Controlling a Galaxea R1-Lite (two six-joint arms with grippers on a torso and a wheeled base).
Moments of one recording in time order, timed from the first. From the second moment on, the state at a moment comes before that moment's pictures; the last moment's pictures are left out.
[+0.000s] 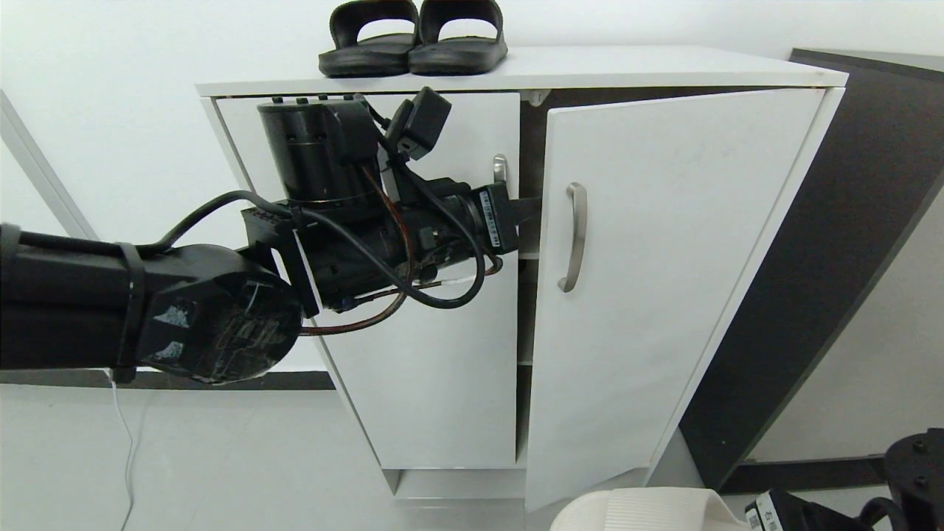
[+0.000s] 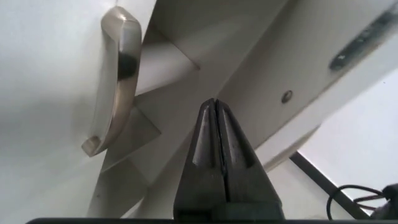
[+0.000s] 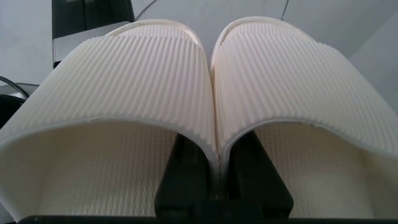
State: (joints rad) left arm -0.64 1.77 -1.21 -0.61 -0.31 -0.35; right arm 0.84 1.35 -0.26 -0.57 0.43 -0.23
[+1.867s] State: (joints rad) left arm -0.55 1.37 -0.75 -0.56 -0.03 -0.28; right arm 0.75 1.51 -0.46 -0.64 0.11 0.06
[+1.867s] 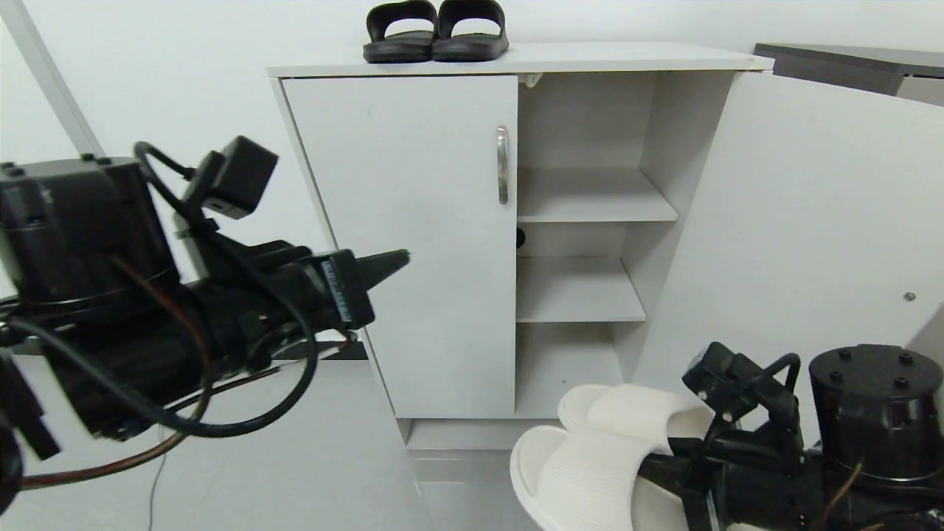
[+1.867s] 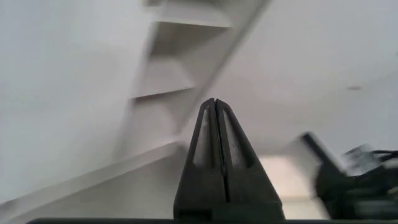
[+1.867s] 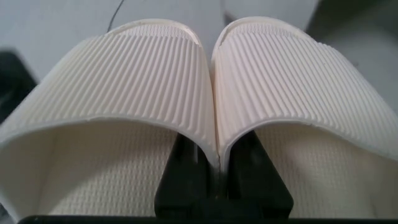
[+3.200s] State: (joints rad) left arm 0.01 0.06 -0.02 -0.01 0.28 -0.05; right arm 0.79 1.73 -0.61 -0.79 -0.22 0.16
